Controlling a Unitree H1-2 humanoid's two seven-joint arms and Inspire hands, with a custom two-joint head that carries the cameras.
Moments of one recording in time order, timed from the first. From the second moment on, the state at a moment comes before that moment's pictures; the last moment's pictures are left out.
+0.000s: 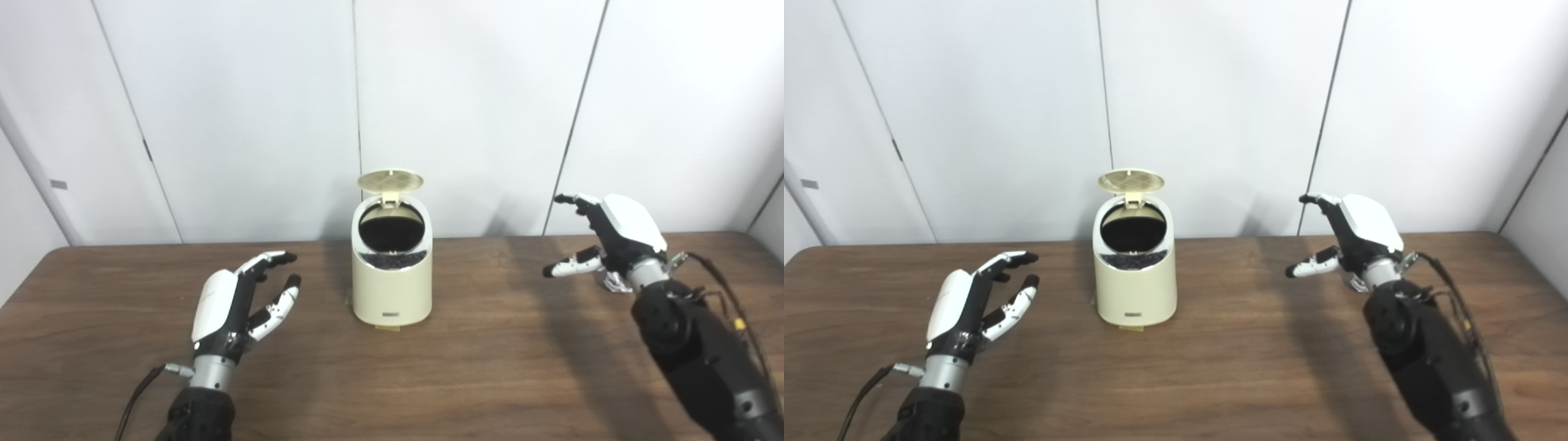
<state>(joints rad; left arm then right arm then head) -0.30 0.23 -0.07 0.21 0.56 -0.20 0.21 -0.56 -0.53 0.22 0.24 -0.76 0.30 0.10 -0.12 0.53</state>
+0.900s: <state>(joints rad) -0.29 0.25 -0.07 0.21 0.56 -0.22 0.23 -0.67 -0.68 0.35 0.43 -0.85 0.31 0.39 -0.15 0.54</state>
